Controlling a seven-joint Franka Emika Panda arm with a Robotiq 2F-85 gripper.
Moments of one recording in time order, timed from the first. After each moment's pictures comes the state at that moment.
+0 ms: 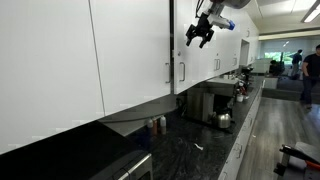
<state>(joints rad) -0.07 -0.15 -0.09 -2.18 0.08 2.62 0.00</state>
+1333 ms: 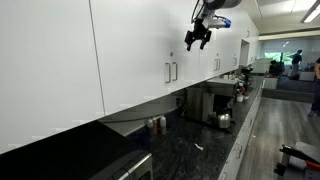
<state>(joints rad) -0.08 -0.08 -0.07 -2.08 -0.21 2.48 0.18</state>
